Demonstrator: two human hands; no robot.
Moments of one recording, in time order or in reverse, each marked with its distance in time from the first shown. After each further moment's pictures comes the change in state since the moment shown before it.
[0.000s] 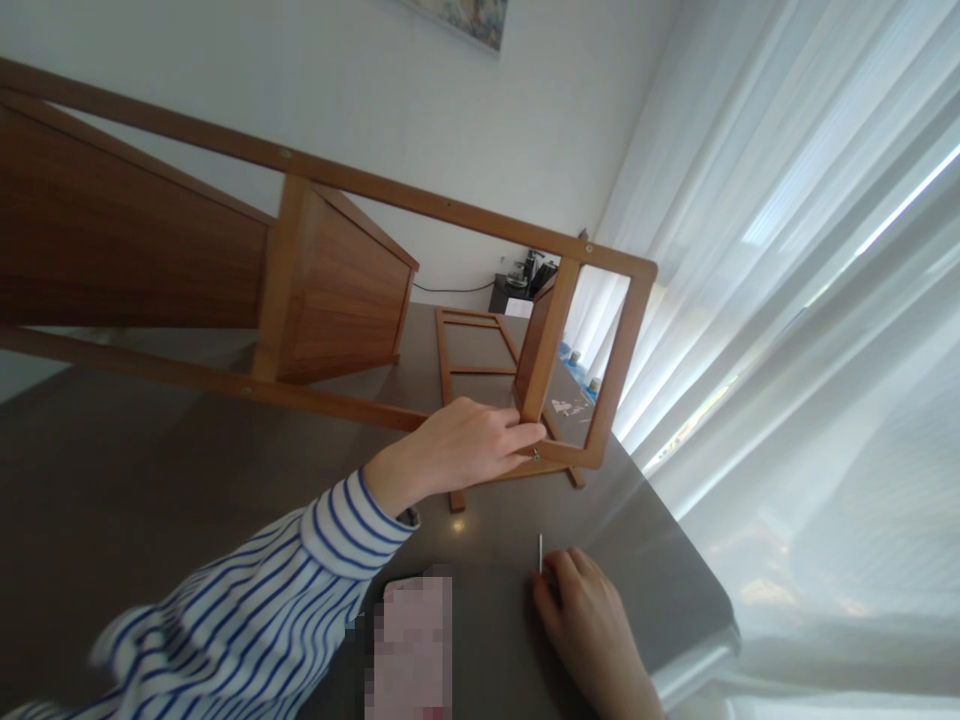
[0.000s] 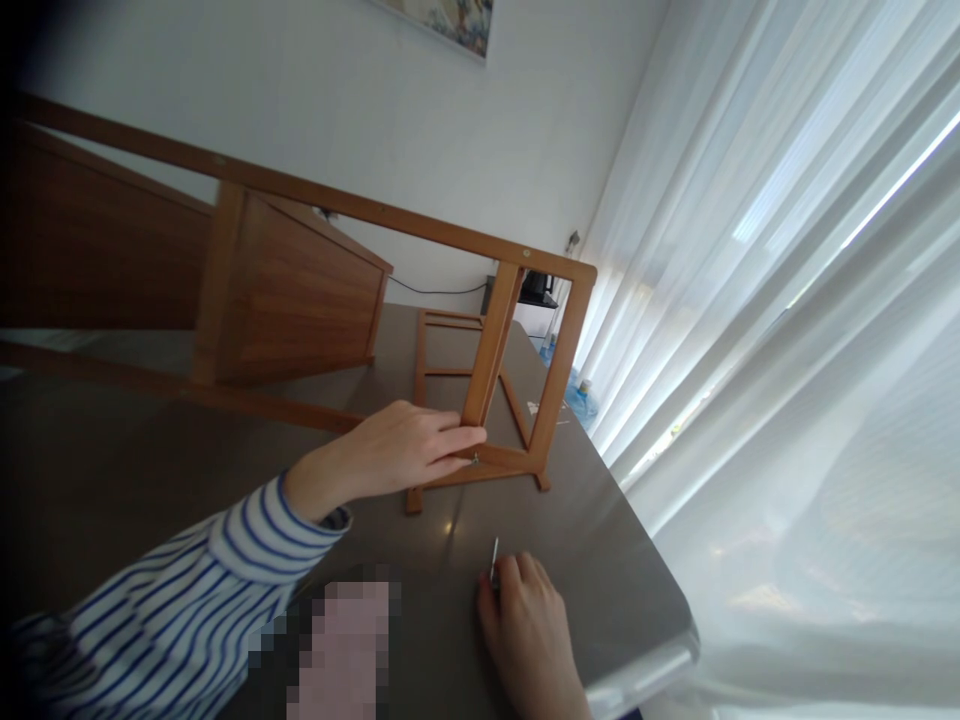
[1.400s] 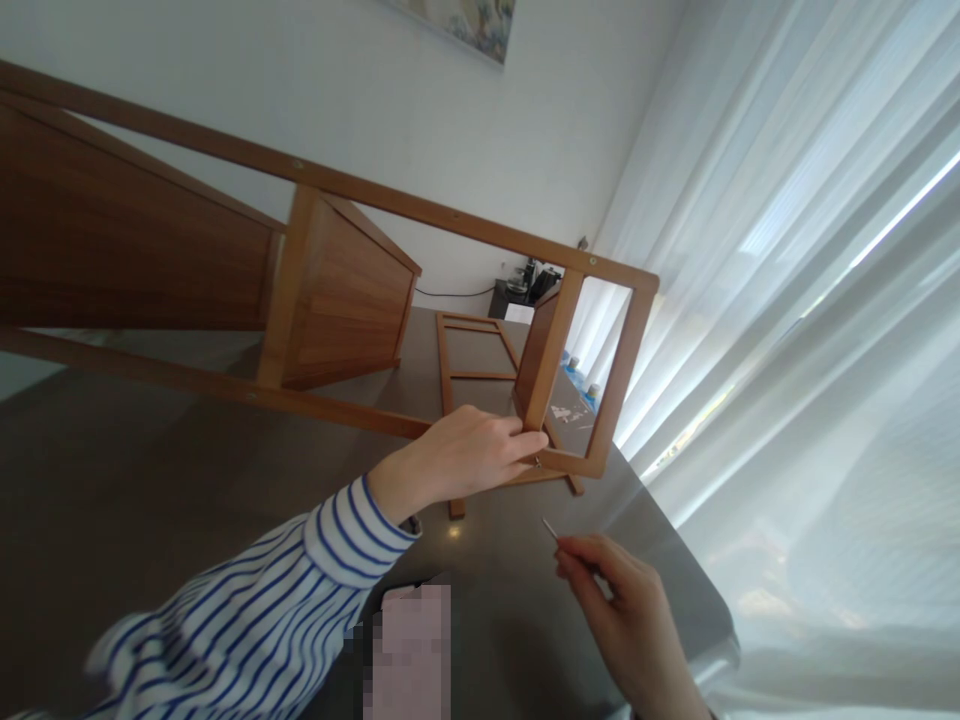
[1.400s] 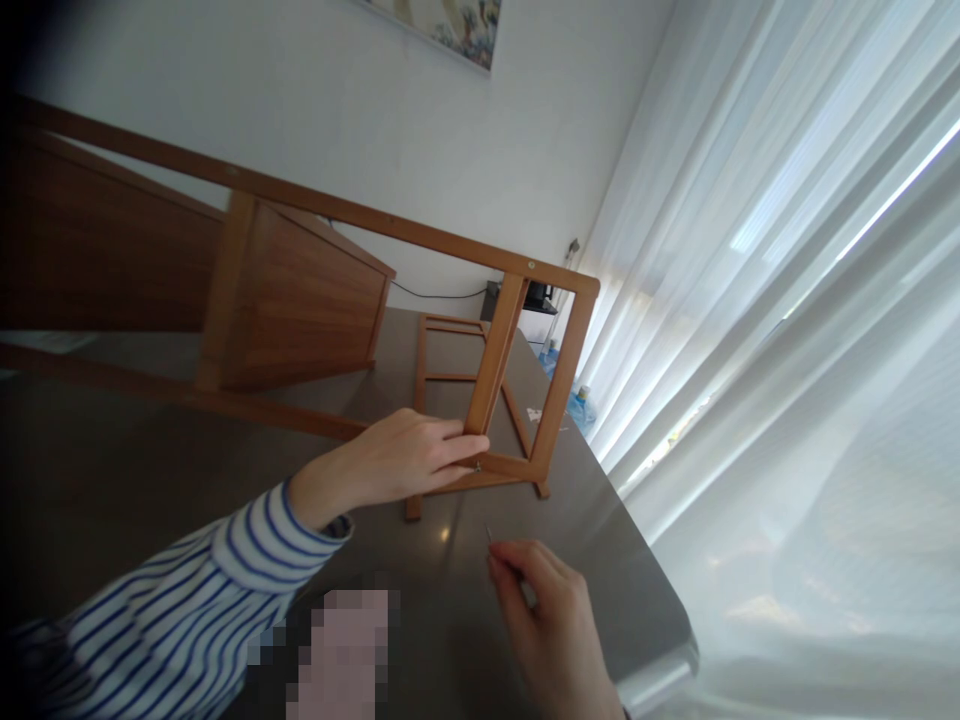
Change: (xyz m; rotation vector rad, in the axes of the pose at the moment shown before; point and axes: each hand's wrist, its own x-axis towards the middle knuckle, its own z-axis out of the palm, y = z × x) left_hand 0.001 0.003 -0.005 -0.019 -0.044 -0.016; right_hand 0.015 -0.013 -0.075 0.650 0.219 -0.118
